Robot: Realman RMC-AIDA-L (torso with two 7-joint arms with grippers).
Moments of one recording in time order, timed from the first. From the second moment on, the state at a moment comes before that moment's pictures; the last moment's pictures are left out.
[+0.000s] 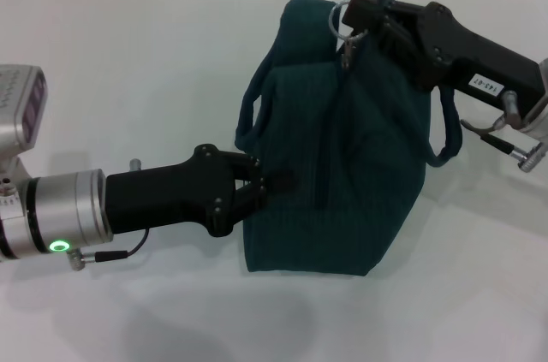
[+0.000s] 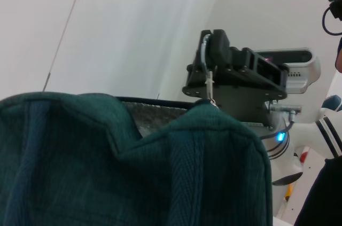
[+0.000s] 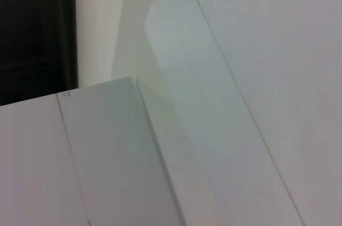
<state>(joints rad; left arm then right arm) -0.48 -2.08 0.88 0.40 1.72 1.70 -1.21 0.69 2.03 -1.41 -0.19 -0.80 -1.67 1.08</state>
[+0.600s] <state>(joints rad) -0.47 -2.08 0.90 0.40 1.72 1.70 -1.17 0.66 2.03 -1.41 -0.24 -0.80 -1.66 1.11</state>
